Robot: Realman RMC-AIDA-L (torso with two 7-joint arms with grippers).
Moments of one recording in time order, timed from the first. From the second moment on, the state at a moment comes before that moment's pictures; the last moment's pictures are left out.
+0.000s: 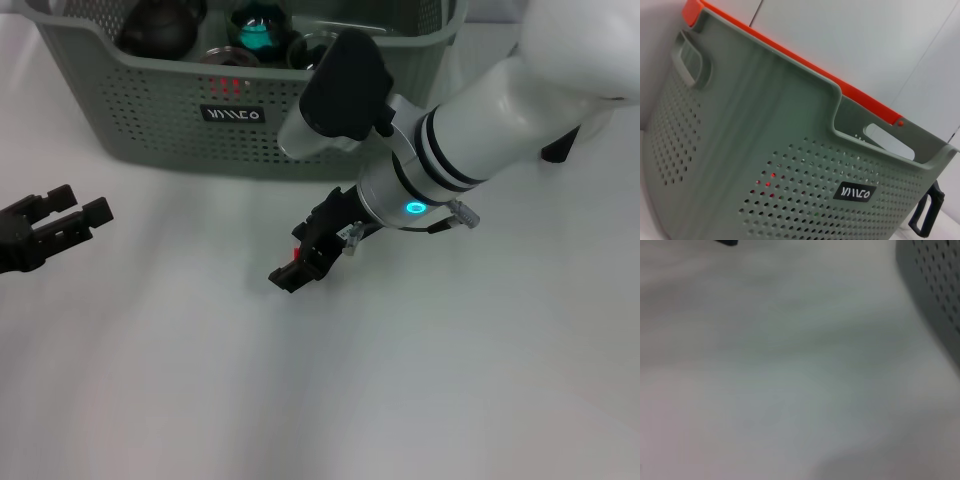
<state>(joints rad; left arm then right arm) -0.29 -2.06 0.04 0.62 2.20 1.71 -1.41 1.08 2.12 -1.97 -0.52 -1.84 -0.88 2.24</state>
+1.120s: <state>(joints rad) -0.29 -2.07 0.04 0.62 2.20 1.71 -1.41 1.08 2.11 -1.97 -0.52 -1.82 -0.92 2.26</state>
